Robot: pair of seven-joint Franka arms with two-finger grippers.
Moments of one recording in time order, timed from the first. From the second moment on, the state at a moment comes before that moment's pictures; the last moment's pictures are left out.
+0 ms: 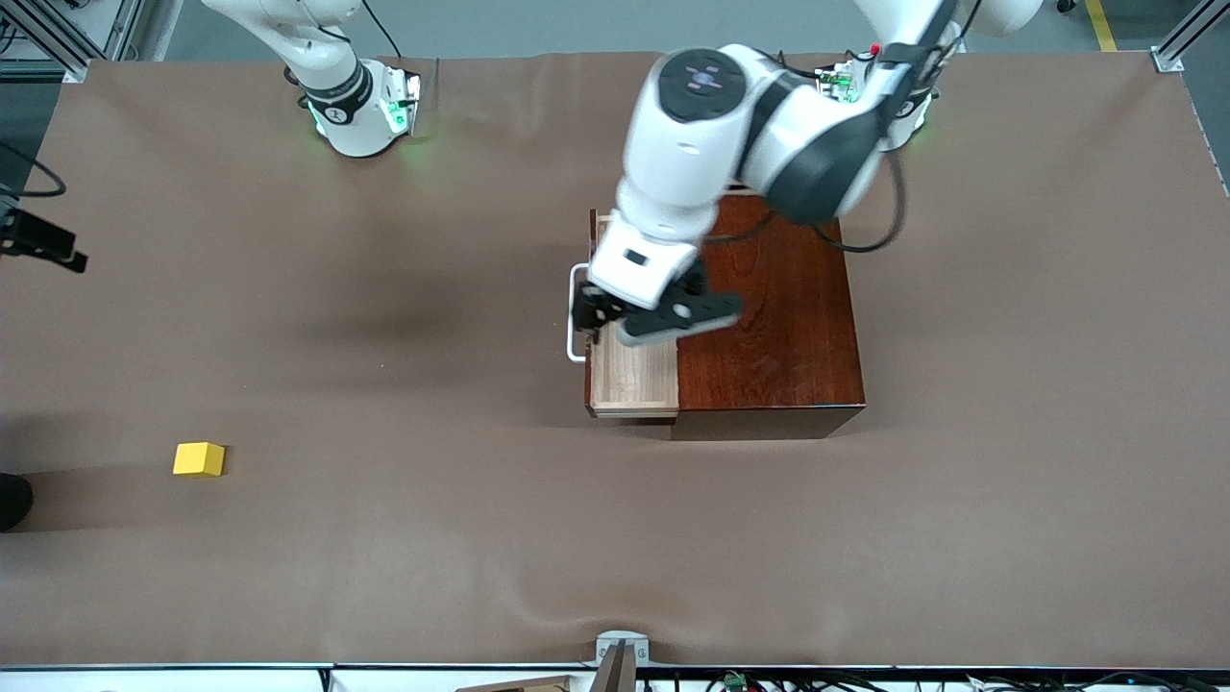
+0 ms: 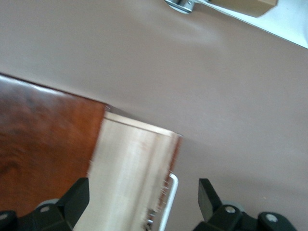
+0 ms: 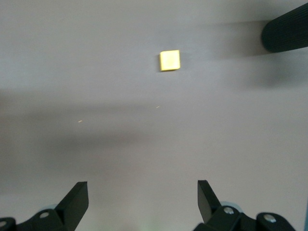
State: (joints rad) left arm -0.65 0.52 -0.05 -1.18 0.01 1.92 -0.98; right arm -0.17 0.05 -0.02 -1.55 -0.06 1.56 -0.16
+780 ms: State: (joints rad) left arm -0.19 0.41 -0.05 -1.34 -0.01 1.87 -0.32; right arm -0.23 0.43 -0.02 -1.60 -0.05 2.01 -0.31
